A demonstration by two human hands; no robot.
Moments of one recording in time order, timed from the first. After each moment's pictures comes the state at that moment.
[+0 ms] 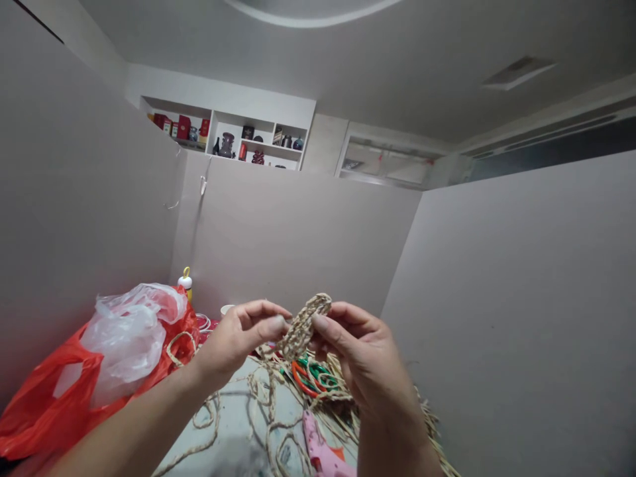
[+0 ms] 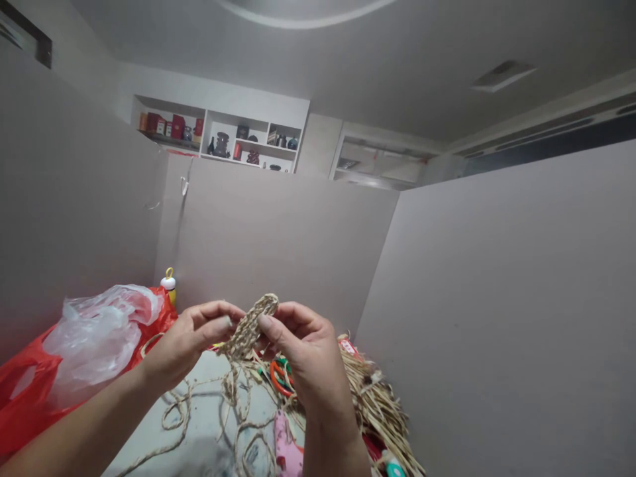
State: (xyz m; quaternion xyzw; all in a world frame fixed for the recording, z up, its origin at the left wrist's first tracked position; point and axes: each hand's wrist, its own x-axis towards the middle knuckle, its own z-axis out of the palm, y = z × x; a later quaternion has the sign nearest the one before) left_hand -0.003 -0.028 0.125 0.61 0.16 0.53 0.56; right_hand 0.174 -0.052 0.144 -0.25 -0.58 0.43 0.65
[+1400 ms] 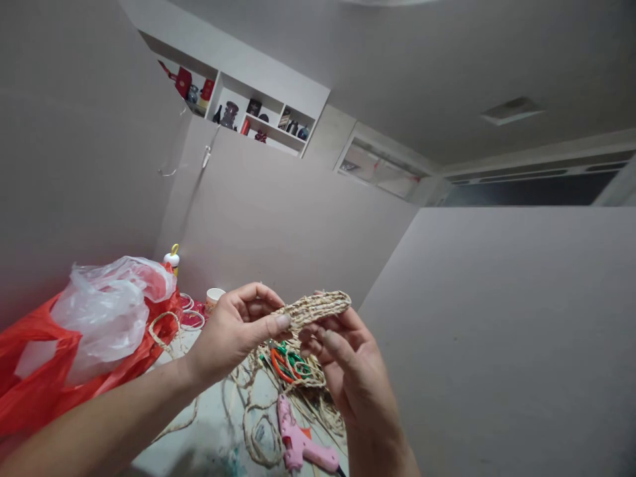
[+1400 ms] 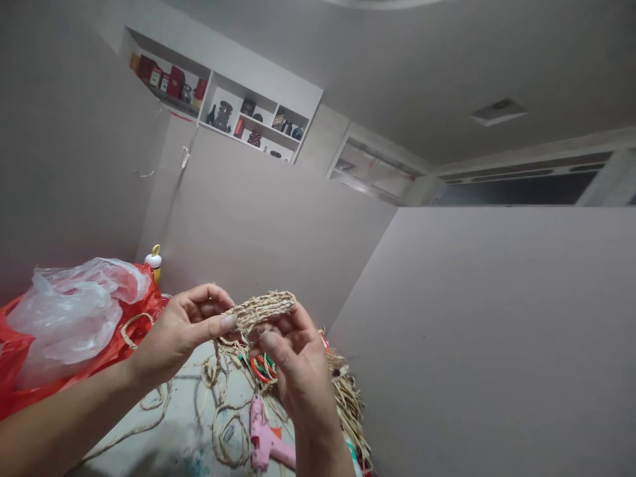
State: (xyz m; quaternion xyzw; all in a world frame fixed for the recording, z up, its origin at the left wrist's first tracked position) left_hand -0.005 -0.031 0.124 0.56 0.09 0.57 0.59; right_hand 0.162 -0.061 0.132 -0.24 -0.57 0.46 0.64
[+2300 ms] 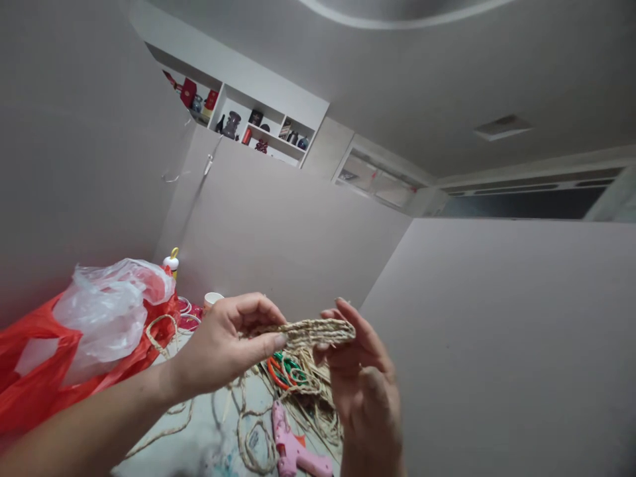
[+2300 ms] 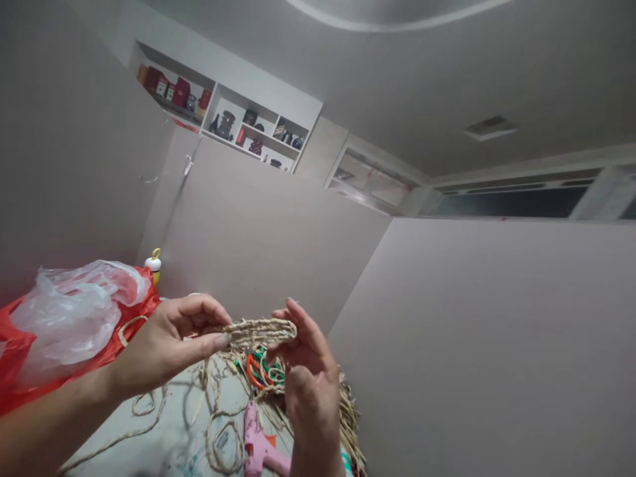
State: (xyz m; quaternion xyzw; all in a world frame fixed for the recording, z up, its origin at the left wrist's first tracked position) left_hand -0.018 -0.049 0.132 0.66 0.13 0.56 0.48; right_hand 0.180 -0.067 0.118 -0.21 -0.62 0.33 0.68
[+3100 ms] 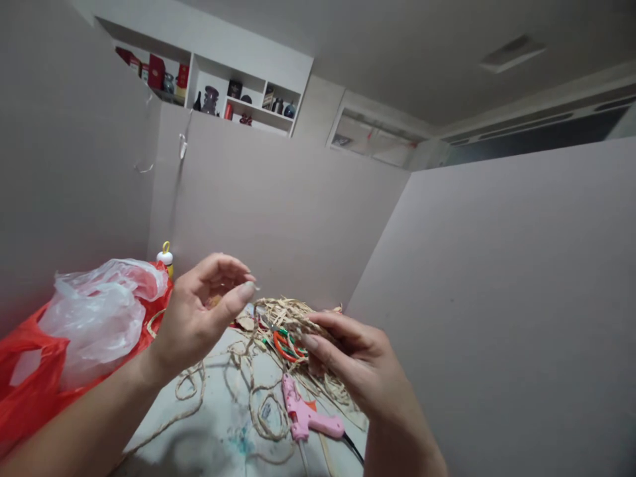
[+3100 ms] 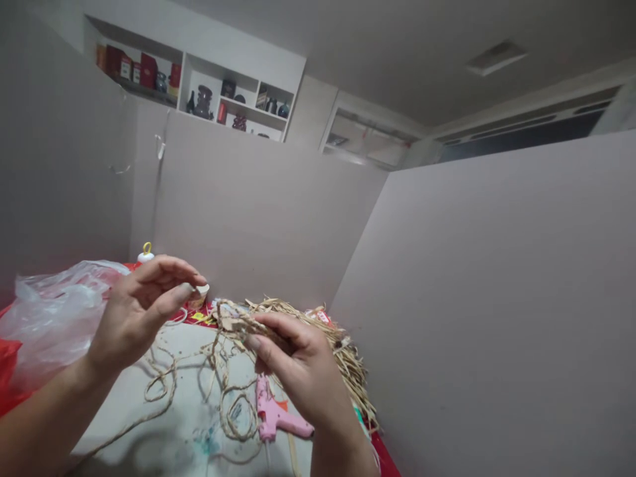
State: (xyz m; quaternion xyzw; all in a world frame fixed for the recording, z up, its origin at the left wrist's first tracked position) left_hand -0.028 -0.041 0.137 0.67 0.22 0.64 0.30; right_hand 0.192 -0.080 0.124 -0.39 -0.69 0.30 0.54
